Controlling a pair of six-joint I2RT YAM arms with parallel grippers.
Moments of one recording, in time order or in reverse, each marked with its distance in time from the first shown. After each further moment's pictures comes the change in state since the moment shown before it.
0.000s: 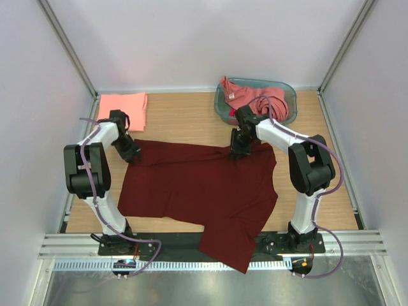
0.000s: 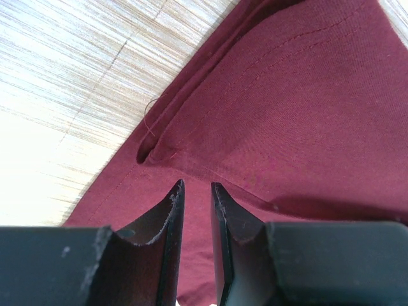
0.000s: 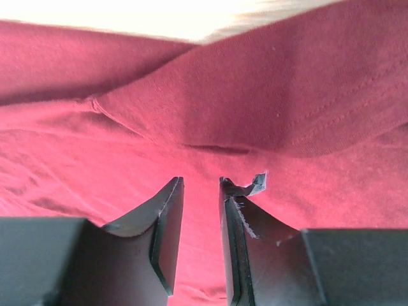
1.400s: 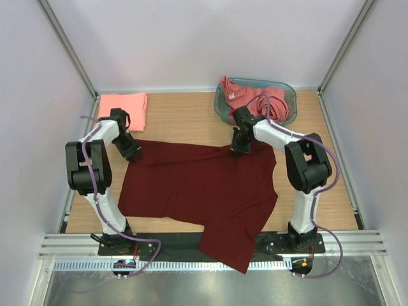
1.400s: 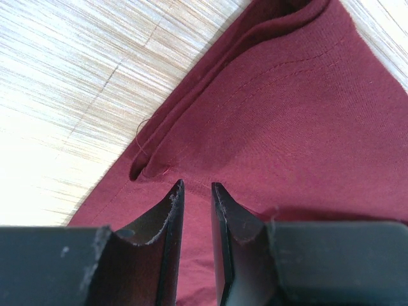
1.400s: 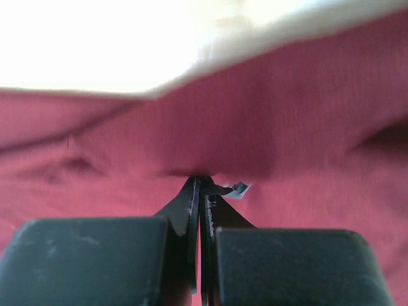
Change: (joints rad) left arm -0.001 0.048 0.048 -0.006 0.000 0.000; right arm 0.008 0.059 0.023 0.063 0.141 0.040
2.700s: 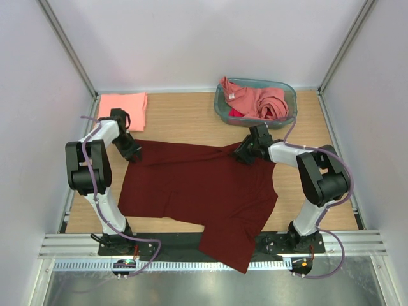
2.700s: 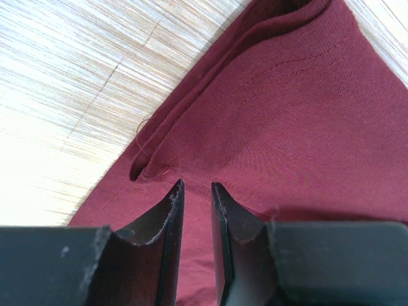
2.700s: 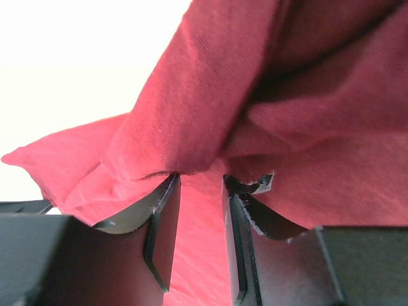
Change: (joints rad) left arm 0.000 0.000 -0.003 0.001 0.001 0.003; right arm -0.083 -0.226 -0.498 0.555 -0.114 0.406
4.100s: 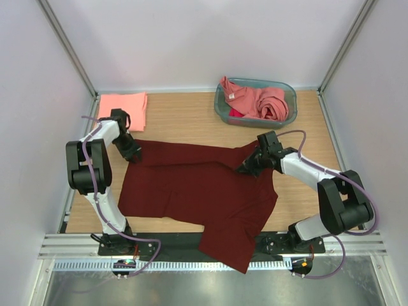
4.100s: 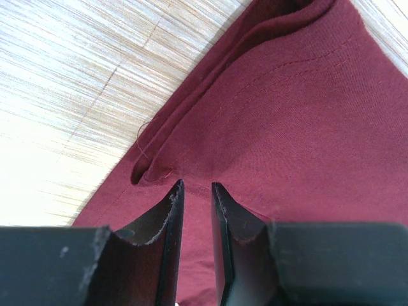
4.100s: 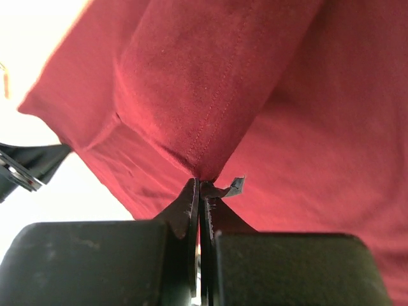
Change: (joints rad) left arm 0.000 0.008 0.000 0.001 0.000 0.015; right arm 0.002 -0.269 -0.119 -0.218 -0.134 0.126
